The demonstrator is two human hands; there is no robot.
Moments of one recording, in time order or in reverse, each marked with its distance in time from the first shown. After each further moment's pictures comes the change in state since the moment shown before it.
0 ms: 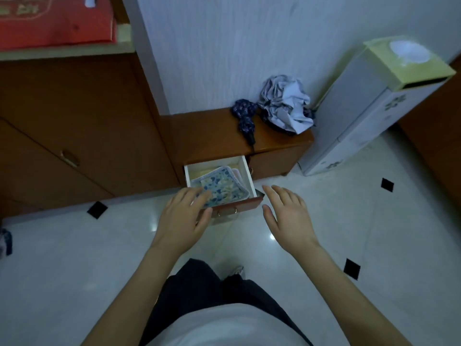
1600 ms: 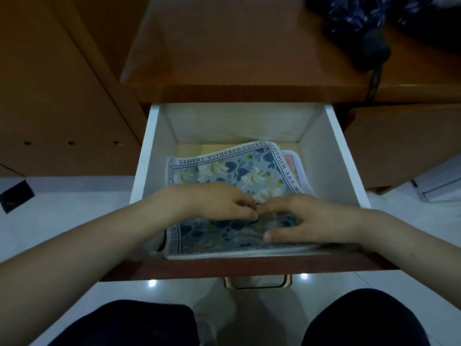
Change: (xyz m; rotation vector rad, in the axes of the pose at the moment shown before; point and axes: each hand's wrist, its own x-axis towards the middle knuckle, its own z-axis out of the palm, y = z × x) left_hand 0.284 -0.282 0.518 -0.138 -0.804 0.040; right_hand 0.294 0.197 0.552 0.393 -0.832 -0.544
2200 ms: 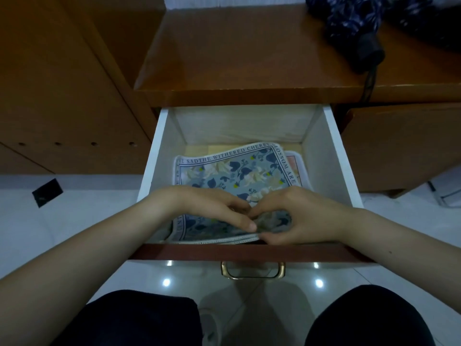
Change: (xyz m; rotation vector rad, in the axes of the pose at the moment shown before) left_hand -0.027 0.013 0.006 -0.285 -0.147 -0.055; right_hand -0.010 -0.019 0.003 -0.154 0.208 -0.242
